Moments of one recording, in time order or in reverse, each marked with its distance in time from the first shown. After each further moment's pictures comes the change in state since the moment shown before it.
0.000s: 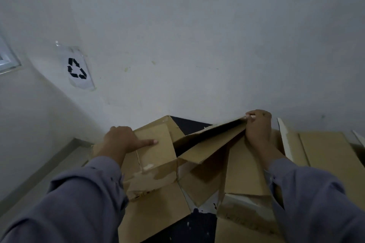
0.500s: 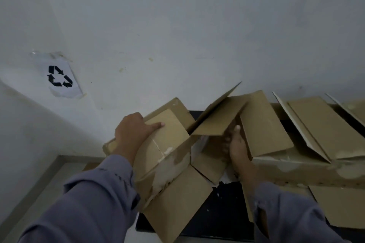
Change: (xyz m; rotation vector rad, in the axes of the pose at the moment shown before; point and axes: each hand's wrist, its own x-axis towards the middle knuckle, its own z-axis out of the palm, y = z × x) left_hand -0.004 -0.065 -0.007 -0.365 0.330 0.248; right_hand -0.191 -0.047 0.073 0.539 -0.059 0.550
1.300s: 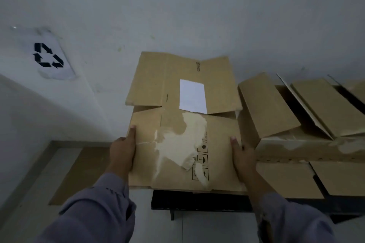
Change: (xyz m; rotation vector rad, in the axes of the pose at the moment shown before) left_hand -0.043 -0.111 0.060 -0.710 -0.182 -0.564; right_hand -0.066 0.063 0.008 -0.269 0.204 -0.022
